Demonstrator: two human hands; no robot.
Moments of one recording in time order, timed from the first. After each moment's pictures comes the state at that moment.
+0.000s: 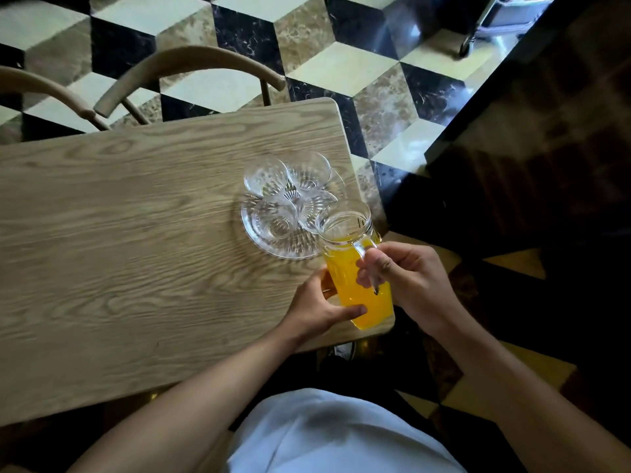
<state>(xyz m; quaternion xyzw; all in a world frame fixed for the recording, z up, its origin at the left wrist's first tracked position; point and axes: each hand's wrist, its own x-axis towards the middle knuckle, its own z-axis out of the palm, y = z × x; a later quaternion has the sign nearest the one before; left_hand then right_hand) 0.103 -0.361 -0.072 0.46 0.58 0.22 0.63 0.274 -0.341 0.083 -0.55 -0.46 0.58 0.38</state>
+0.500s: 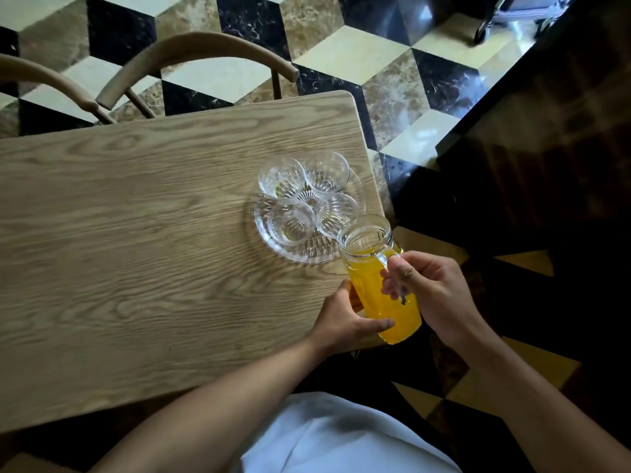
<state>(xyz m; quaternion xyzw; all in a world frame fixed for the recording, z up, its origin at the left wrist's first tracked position) 0.114 -0.365 -0.094 0.46 0.56 0.20 0.66 0.264 -0.327 0.069 -0.61 -0.44 0.56 0.35</state>
